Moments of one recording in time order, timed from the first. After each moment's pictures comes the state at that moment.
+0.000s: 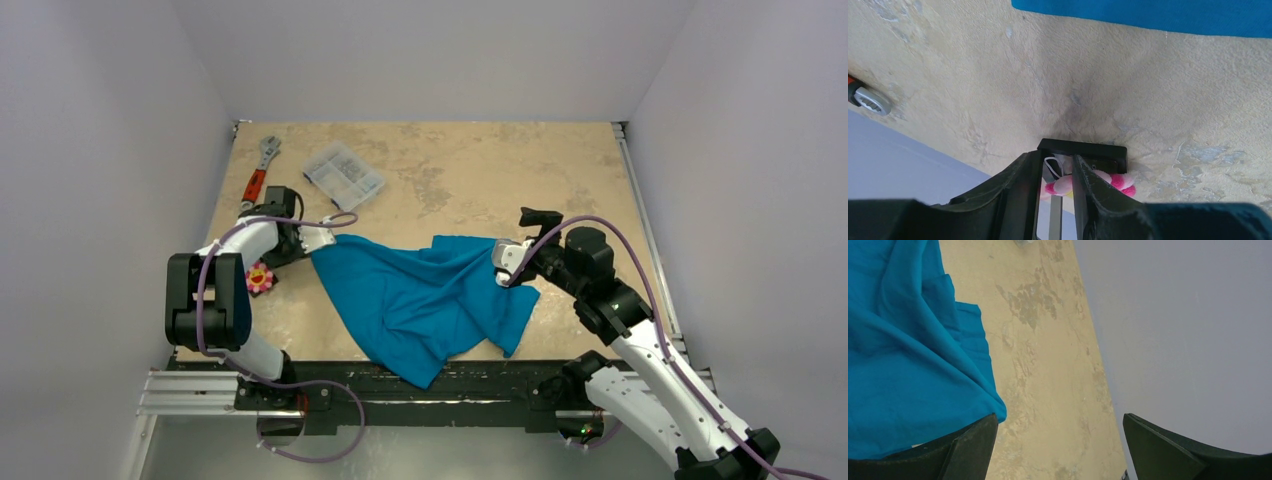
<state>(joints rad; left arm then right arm) 0.01 1.58 0.91 -0.60 -0.19 1.17 0.49 0.71 0.68 -0.31 -0.17 -1.05</state>
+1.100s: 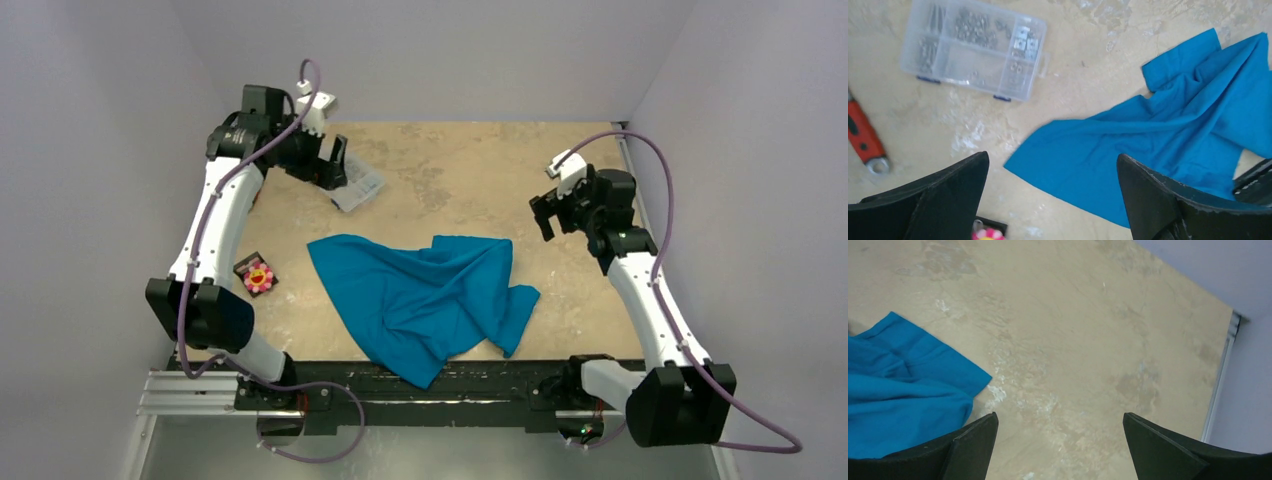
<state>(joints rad) -0.15 1.61 1.78 -0.99 0.34 0.28 0.11 1.09 0.91 -0.34 -0.21 -0.48</state>
